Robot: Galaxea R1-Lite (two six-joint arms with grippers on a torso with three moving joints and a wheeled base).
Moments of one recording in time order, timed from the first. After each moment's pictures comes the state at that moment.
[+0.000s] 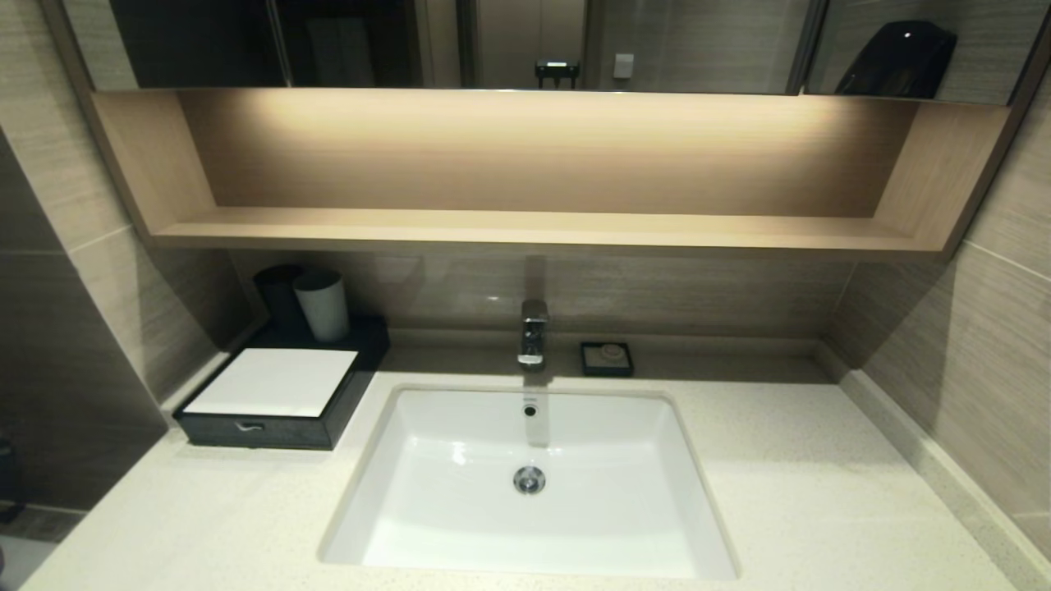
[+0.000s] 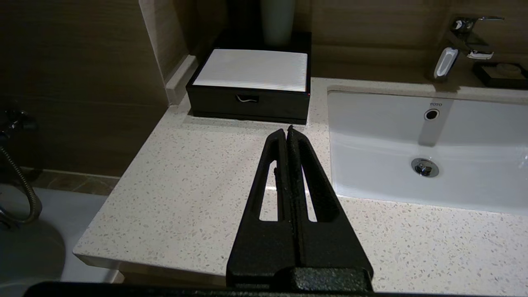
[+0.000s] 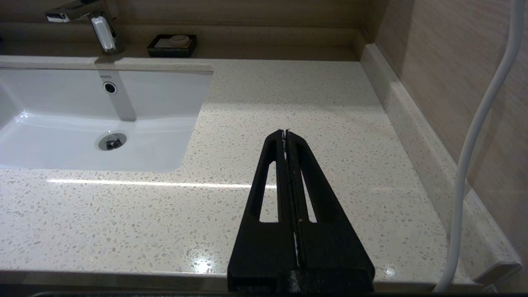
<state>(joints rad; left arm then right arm) 0.00 0.22 -0.15 -0.02 0.06 0.03 0.00 0.00 0.00 0.01 -0.01 -0.01</state>
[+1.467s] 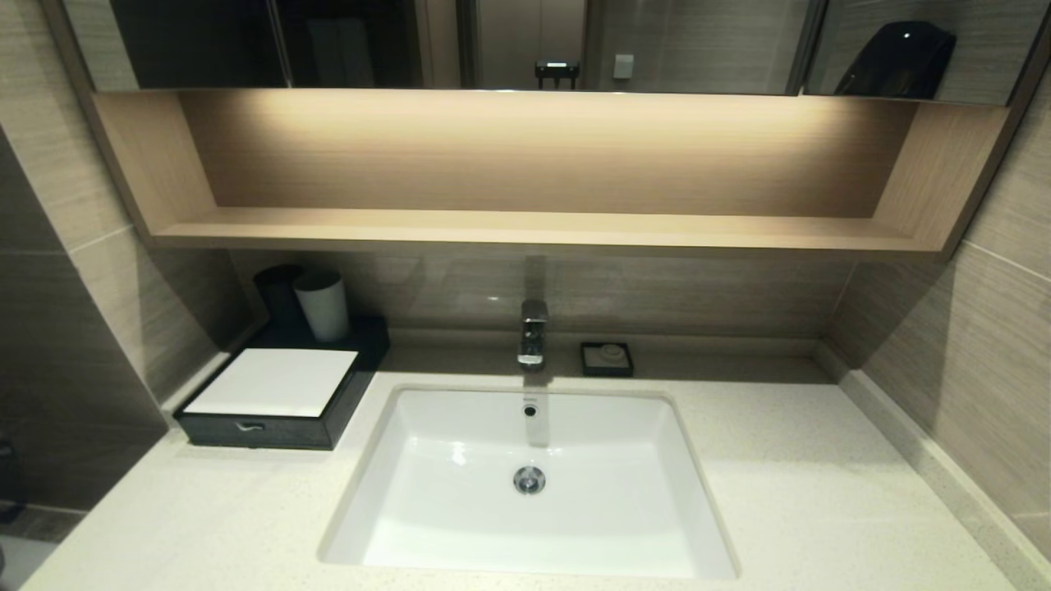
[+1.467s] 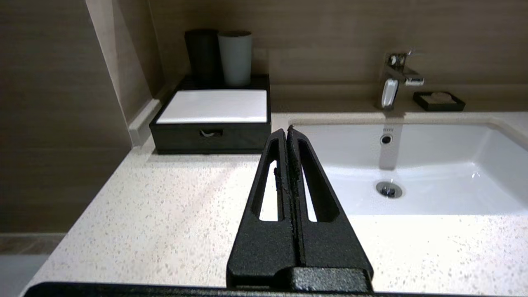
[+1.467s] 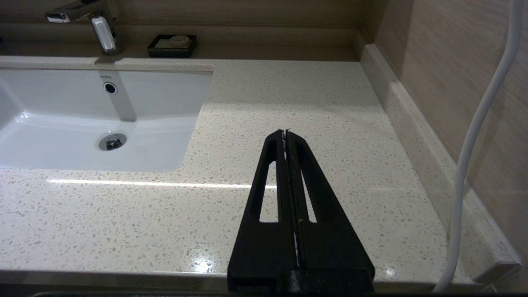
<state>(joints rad) 0.00 0.00 0.00 -0.12 -0.07 0.03 0.00 0.00 0.00 0.01 -0.01 -0.01</state>
